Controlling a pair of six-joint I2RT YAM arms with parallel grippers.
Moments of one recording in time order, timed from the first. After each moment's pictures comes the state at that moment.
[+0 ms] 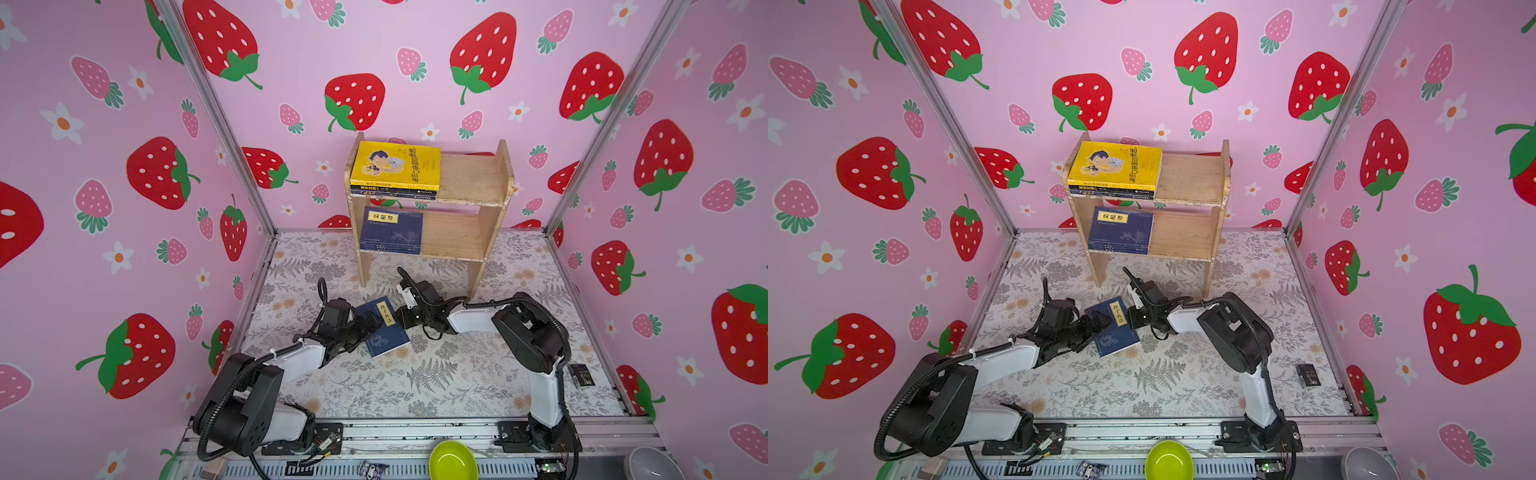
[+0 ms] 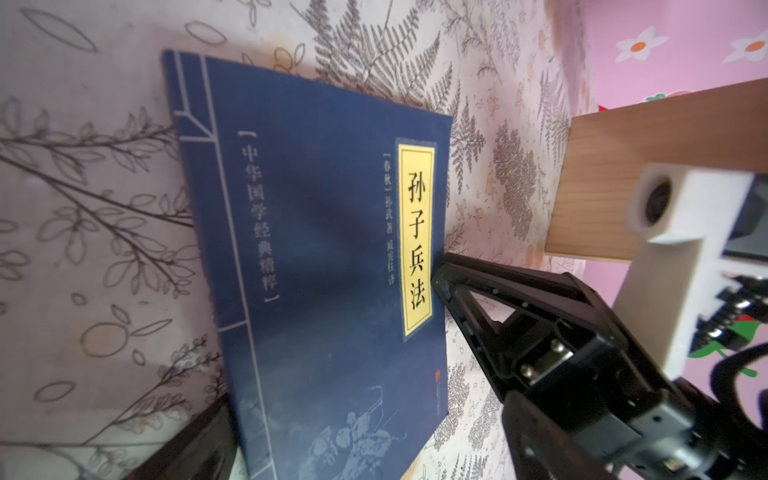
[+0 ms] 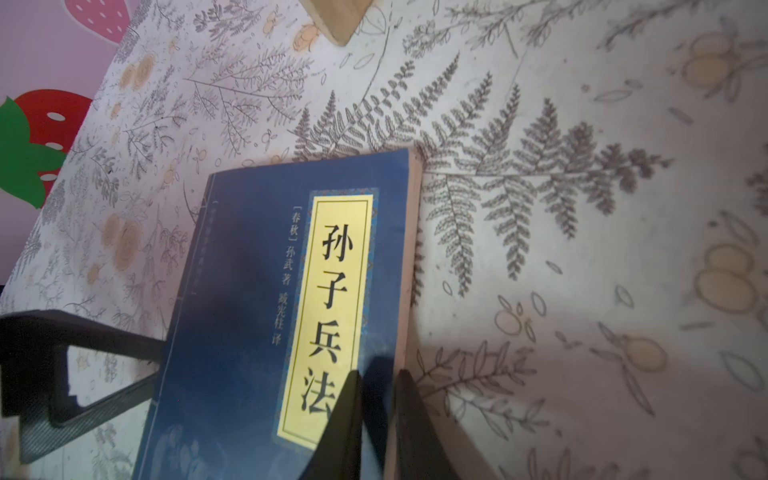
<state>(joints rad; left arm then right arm) -0.34 1.36 0.44 0.16 0.34 -0.94 0.87 2.04 1.11 0.17 -0.22 0.41</state>
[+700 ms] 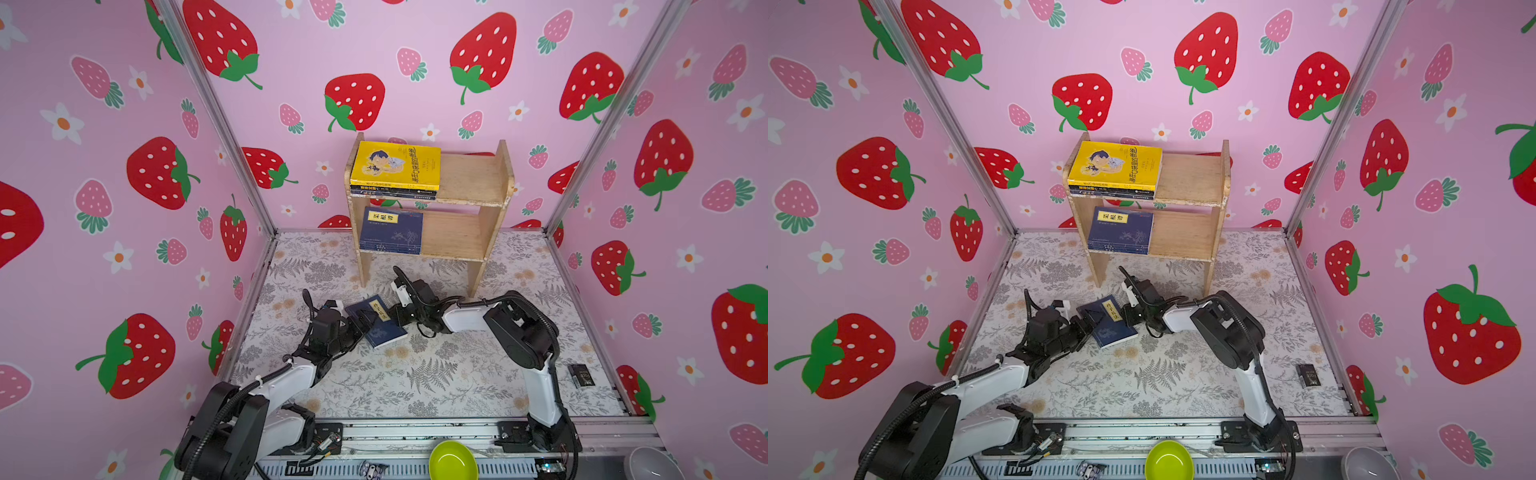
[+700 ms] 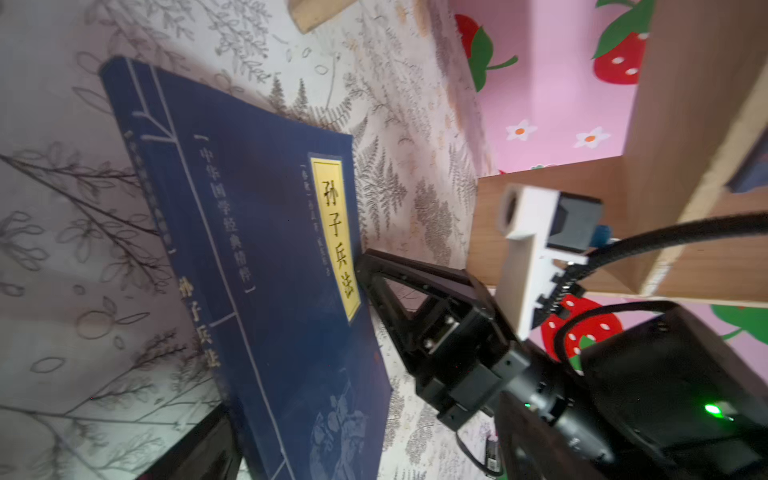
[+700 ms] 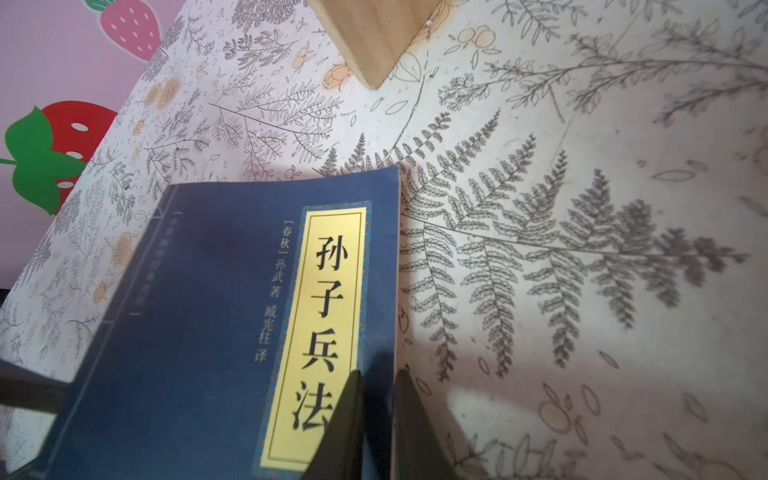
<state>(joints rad) -0.33 1.21 0.31 0.34 0.31 -1.08 0.88 2.09 1.15 0.23 -0.24 0.39</state>
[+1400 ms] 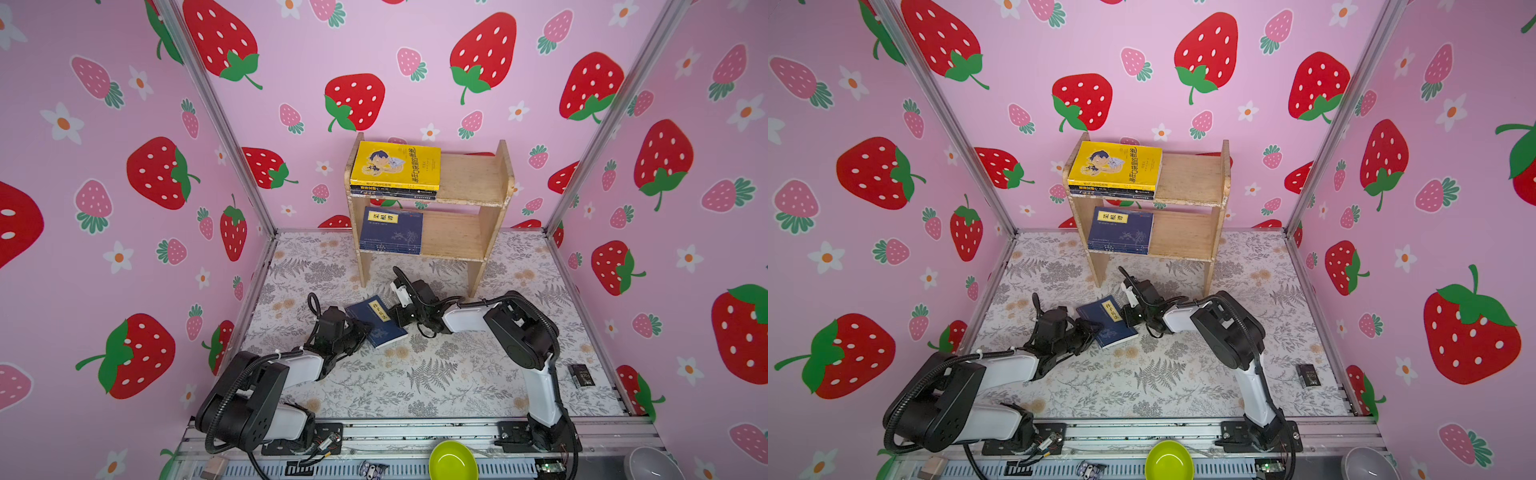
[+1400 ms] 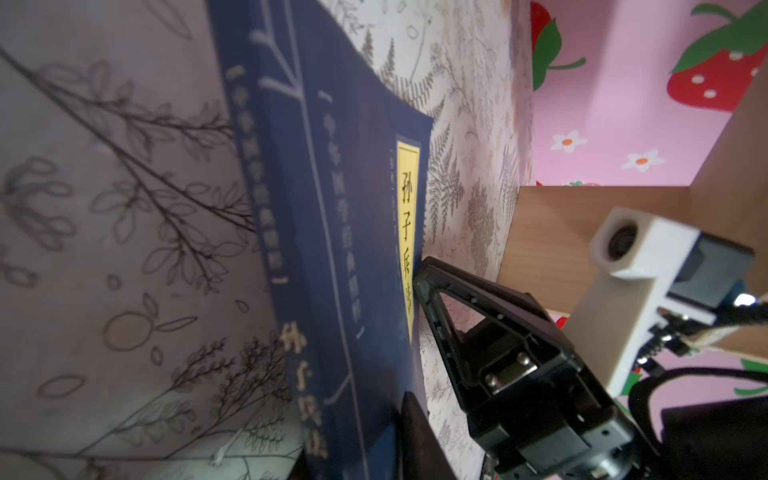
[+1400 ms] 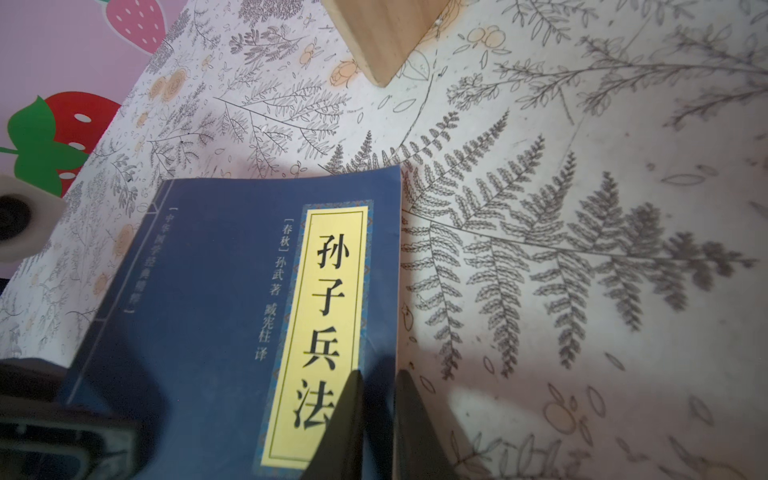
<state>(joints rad) -0.32 1.38 0.31 0.45 0.32 -1.16 0.88 2.09 1.15 0.24 -0.25 0.37</state>
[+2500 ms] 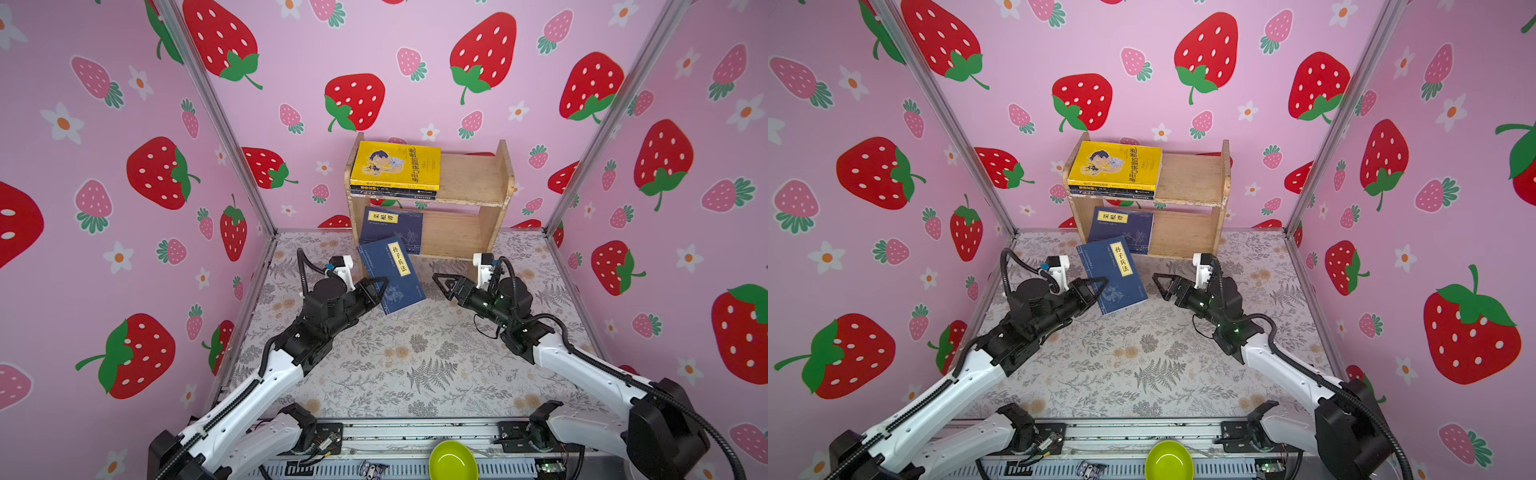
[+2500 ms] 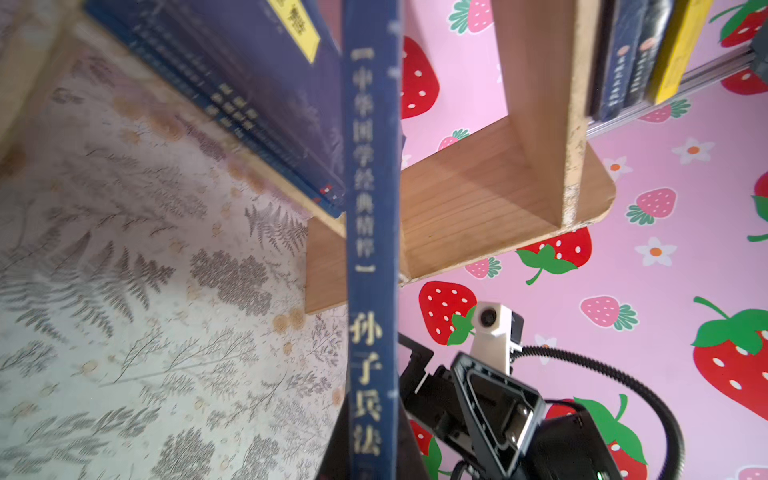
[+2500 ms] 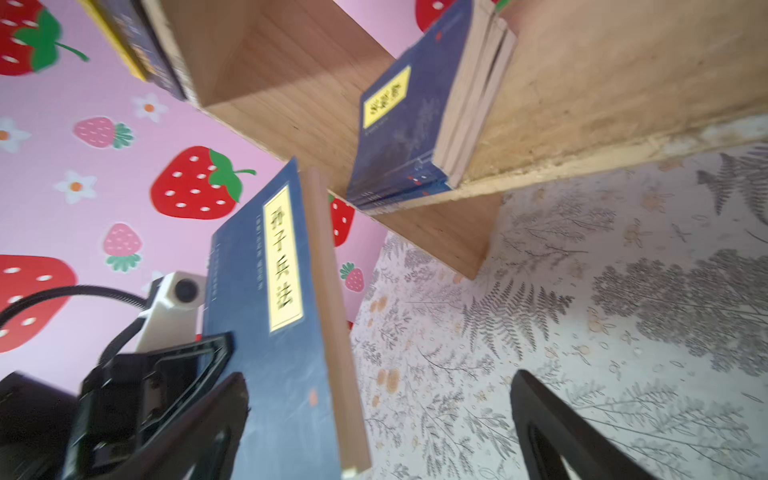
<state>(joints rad) -0.56 1.00 0.84 -0.01 0.12 -1.00 0.65 1.15 0.65 0.45 -0.30 0.93</state>
